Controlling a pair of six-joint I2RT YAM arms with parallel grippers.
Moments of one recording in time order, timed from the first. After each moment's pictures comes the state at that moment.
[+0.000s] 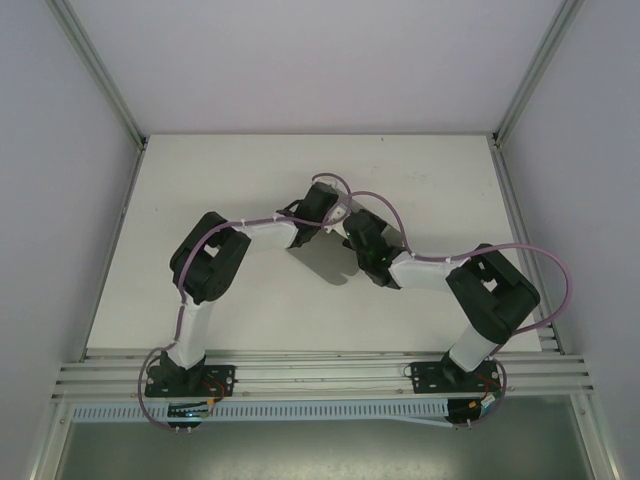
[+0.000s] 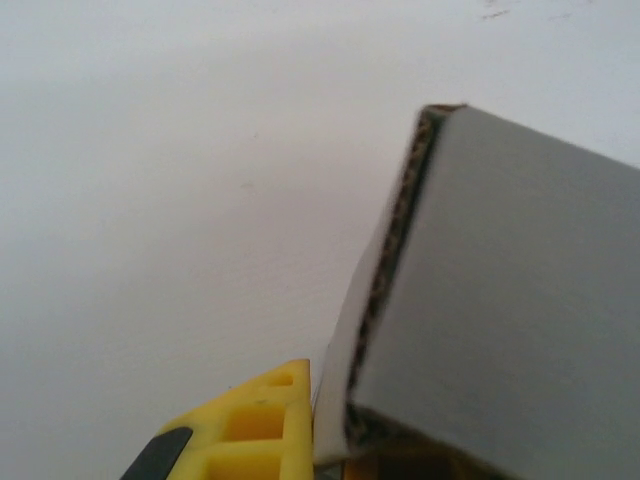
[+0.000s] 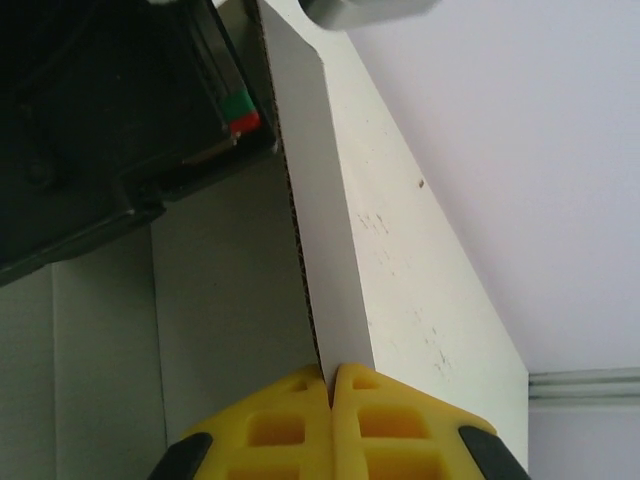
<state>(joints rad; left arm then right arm) -0.69 2.12 1.37 0.01 -0.28 -0.35 0.77 1.64 0.75 0.37 0.59 -0.69</state>
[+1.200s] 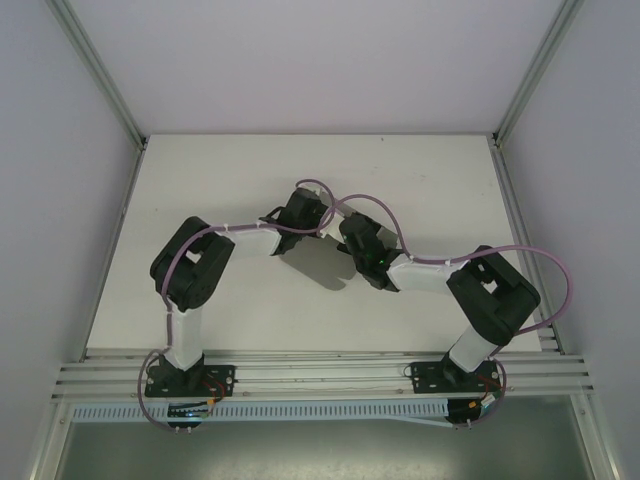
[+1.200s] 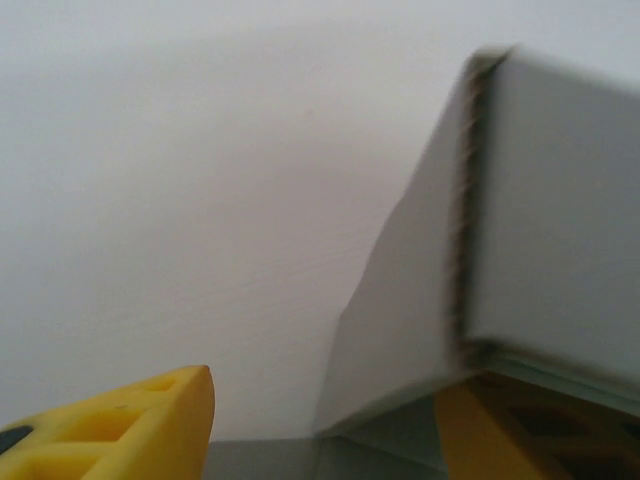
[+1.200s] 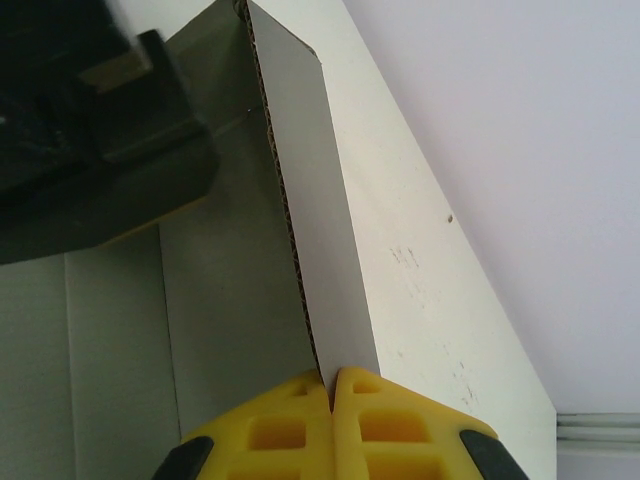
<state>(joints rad) -0.65 1.98 1.15 0.12 -0.18 -0.31 0.80 1.63 0.75 0.36 0.55 -0.69</state>
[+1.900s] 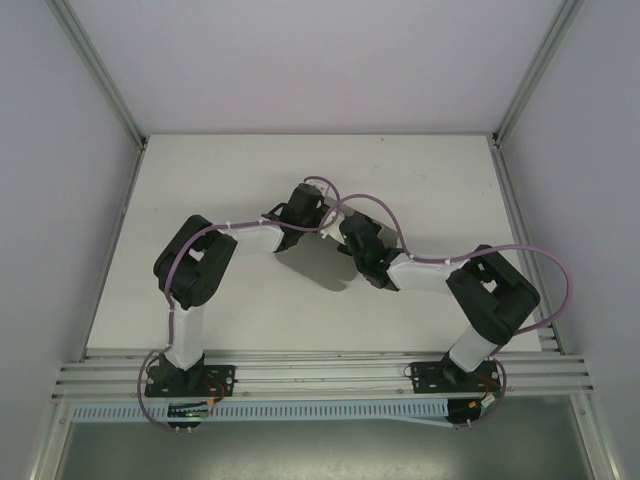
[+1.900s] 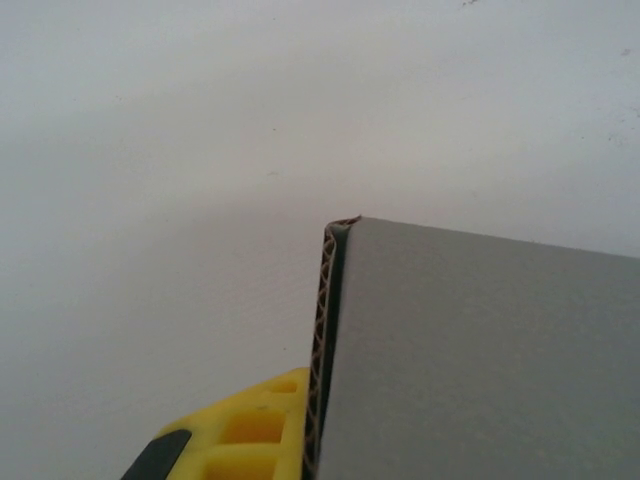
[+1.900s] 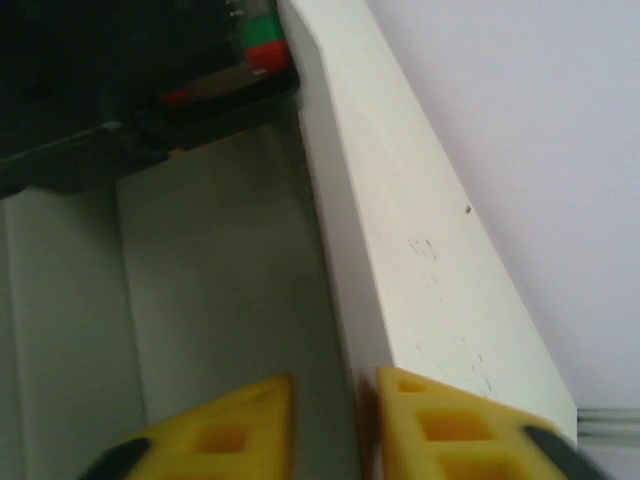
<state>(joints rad) -0.65 2.01 1.19 0.14 -0.18 -0.19 0.79 1.63 0.75 0.32 0.53 -0.65</state>
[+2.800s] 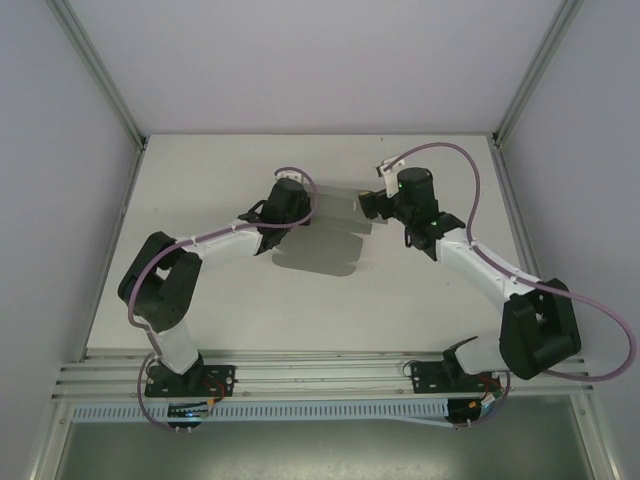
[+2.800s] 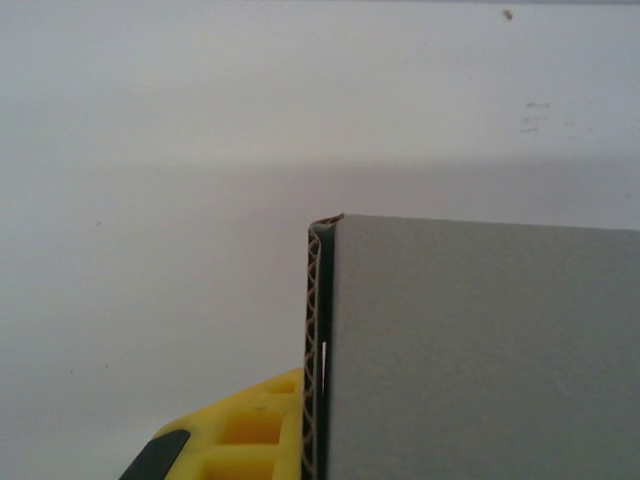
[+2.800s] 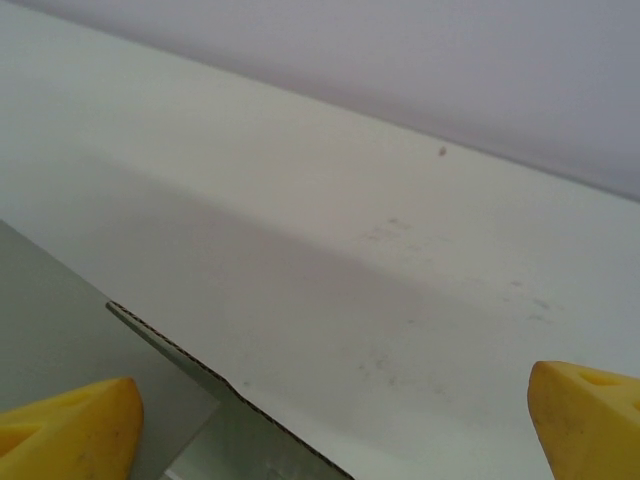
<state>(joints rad) -0.63 1.77 1.09 0.05 -0.27 -0.40 0.45 1.38 0.94 -0.06 0.10 -0.09</state>
